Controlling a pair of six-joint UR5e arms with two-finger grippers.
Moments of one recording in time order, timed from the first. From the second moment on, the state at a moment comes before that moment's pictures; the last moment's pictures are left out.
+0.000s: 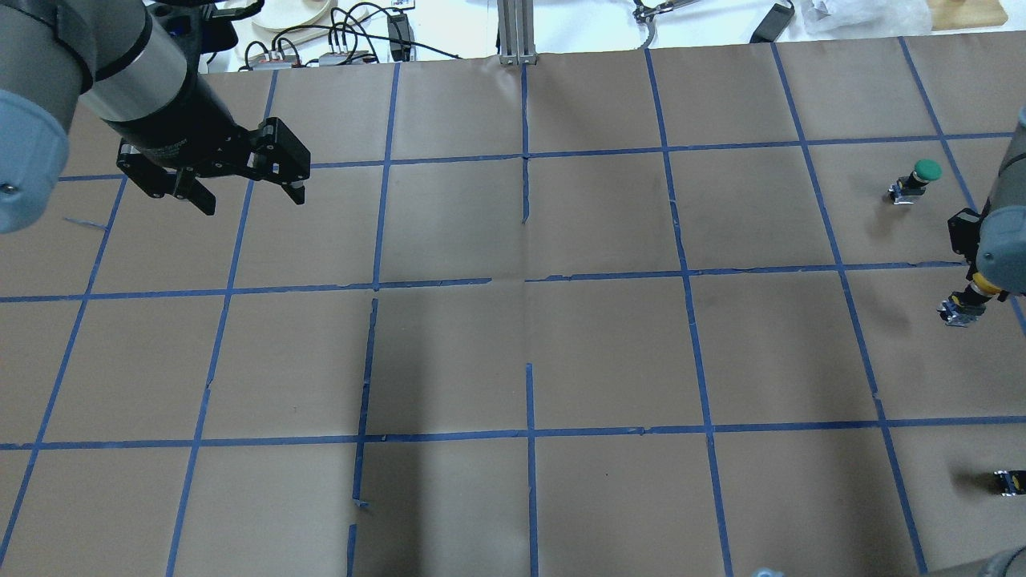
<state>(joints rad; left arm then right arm) -1.52 -1.52 -1.63 -1.49 1.55 -0.02 1.05 -1.34 1.99 -2.31 -1.95 0.53</state>
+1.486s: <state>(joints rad) -1.52 -1.52 -1.63 -1.49 1.55 -0.02 1.05 -1.25 2.02 -2.46 -2.01 0.52</state>
